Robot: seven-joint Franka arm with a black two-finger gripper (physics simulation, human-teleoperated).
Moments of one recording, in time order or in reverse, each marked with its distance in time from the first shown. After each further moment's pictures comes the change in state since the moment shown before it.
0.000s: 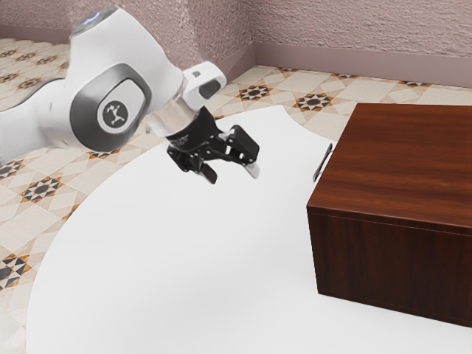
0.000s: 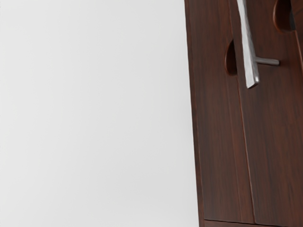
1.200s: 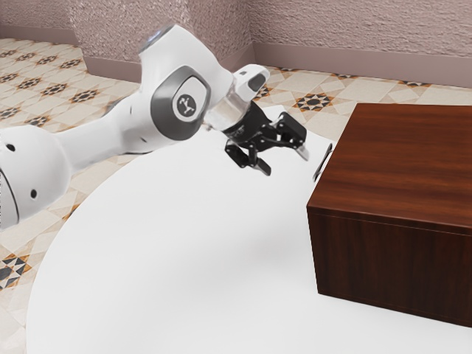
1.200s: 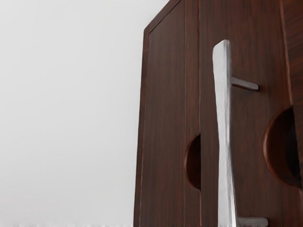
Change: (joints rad) arm 0.907 0.402 -0.895 0.329 -0.206 0.065 0.021
